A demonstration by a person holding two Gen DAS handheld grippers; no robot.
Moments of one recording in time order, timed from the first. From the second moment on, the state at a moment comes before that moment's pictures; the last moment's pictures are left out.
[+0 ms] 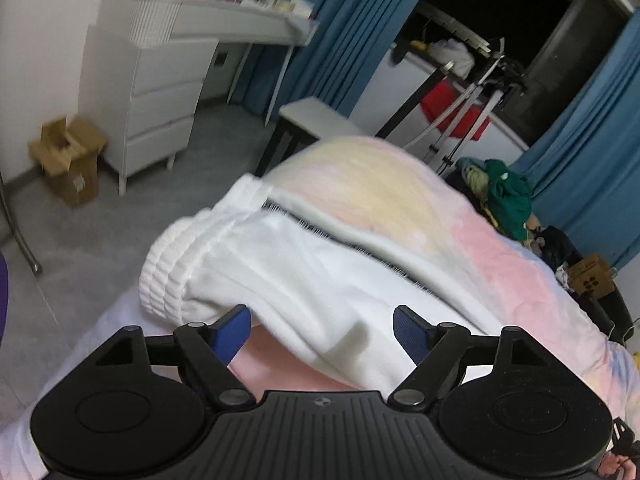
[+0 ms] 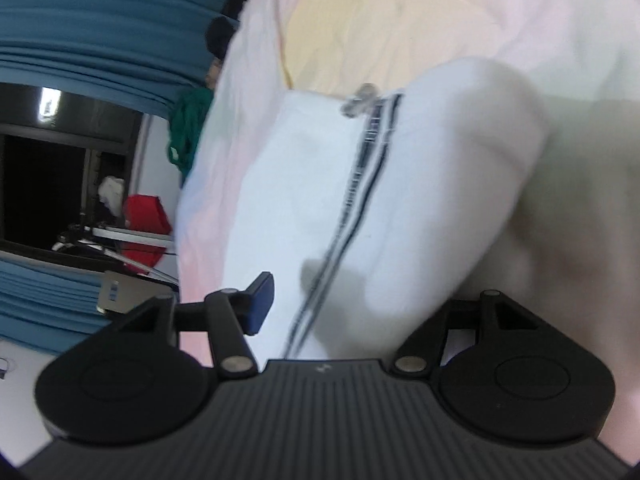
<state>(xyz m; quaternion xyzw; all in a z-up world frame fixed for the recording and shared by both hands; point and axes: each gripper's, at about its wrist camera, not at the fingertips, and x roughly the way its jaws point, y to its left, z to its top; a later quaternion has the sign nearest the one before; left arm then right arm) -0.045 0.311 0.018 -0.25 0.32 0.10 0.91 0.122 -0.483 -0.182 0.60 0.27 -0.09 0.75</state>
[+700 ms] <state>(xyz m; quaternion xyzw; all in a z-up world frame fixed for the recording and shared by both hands) 0.097 0.044 -0.024 -0.16 0.29 -0.03 0.94 0.128 -0.468 -0.160 0.52 0.23 -0.11 0.81</state>
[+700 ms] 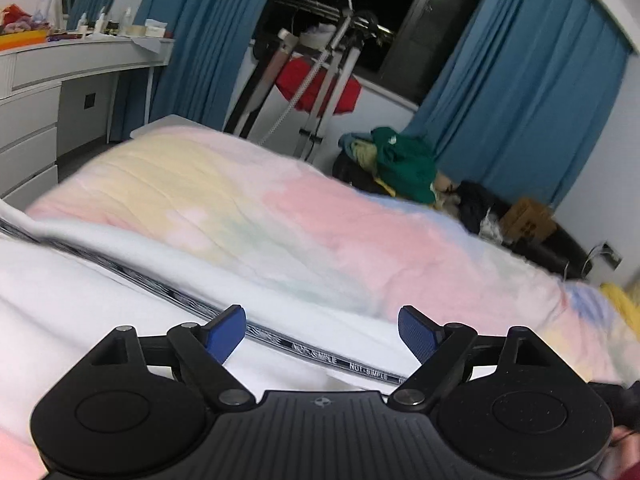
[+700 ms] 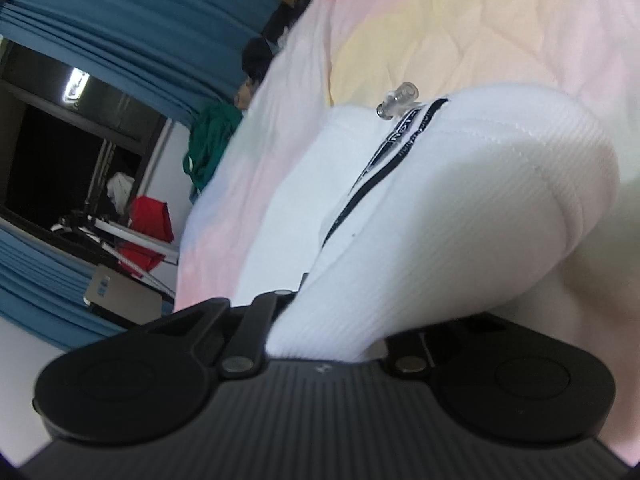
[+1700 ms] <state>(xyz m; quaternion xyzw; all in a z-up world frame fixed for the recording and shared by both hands) 0.128 0.010 -0.087 0.01 0.40 -0.04 0.92 0.123 -0.395 -0.076 0.25 0.15 -0.14 0.95</state>
